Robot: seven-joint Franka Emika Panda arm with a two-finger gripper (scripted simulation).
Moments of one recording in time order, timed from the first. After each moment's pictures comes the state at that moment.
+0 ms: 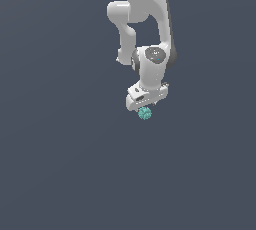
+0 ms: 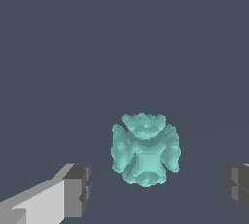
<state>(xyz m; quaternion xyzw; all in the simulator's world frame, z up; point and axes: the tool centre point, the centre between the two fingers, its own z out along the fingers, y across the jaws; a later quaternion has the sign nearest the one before) -0.077 0.088 0.092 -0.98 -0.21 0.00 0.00</state>
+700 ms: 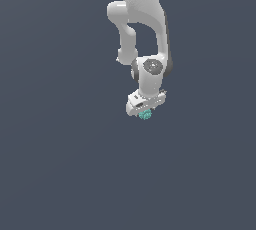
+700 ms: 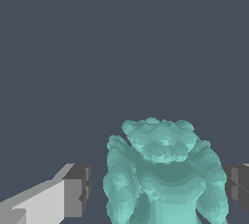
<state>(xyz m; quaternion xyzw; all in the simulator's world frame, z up) -0.079 0.088 0.045 -0.98 -0.21 0.00 0.00</state>
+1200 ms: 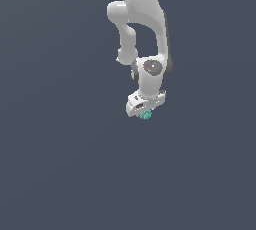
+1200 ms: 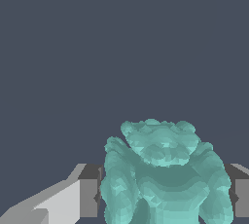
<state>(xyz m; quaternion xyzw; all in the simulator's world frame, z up) -0.078 0.088 0.042 -0.98 -0.21 0.00 0.00</state>
